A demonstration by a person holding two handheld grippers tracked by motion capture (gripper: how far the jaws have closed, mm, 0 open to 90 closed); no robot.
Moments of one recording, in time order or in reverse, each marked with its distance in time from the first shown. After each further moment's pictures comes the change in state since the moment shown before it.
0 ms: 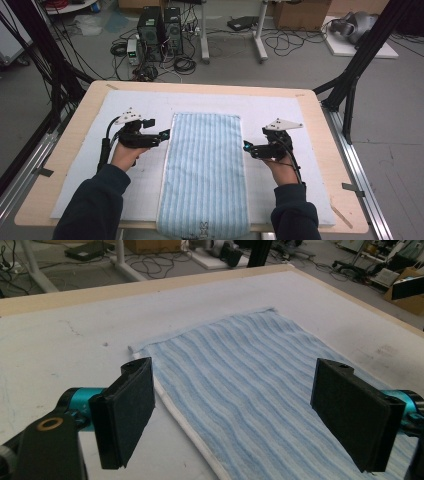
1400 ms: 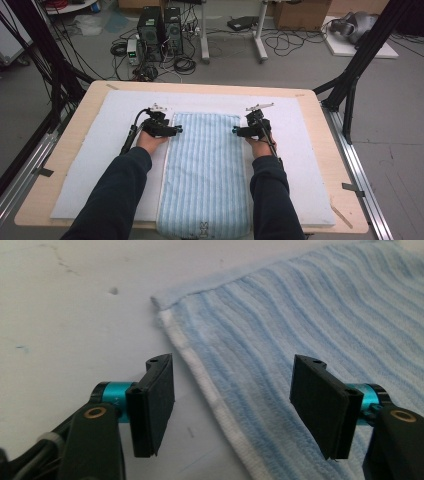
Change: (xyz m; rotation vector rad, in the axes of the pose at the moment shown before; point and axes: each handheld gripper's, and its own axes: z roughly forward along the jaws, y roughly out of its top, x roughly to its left) left arm 0.024 -0.015 0.095 0.267 0.156 0.006; right arm -0.028 0.021 0.102 0.202 -0.079 0.113
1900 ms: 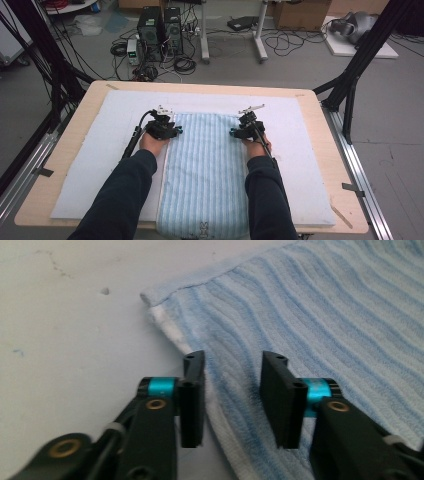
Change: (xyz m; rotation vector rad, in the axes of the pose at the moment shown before) left arm -0.006 -0.001 -0.003 0.007 0.038 0.012; right arm 0.010 -0.001 0.017 0.054 0.006 -0.038
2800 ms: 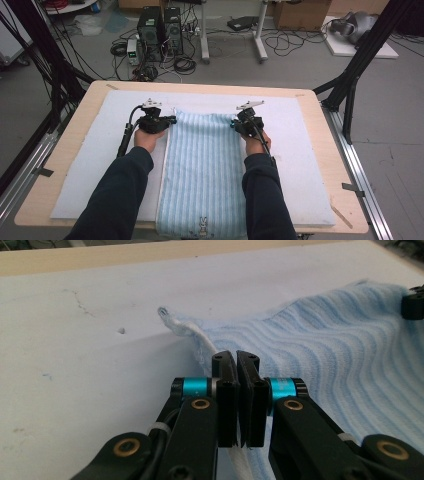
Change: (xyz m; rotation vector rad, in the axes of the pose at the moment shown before) left arm 0.010 0.012 -0.028 -0.133 -0.096 -0.111; right arm 0.015 0.015 -0.022 -0.102 -0.009 -0.056
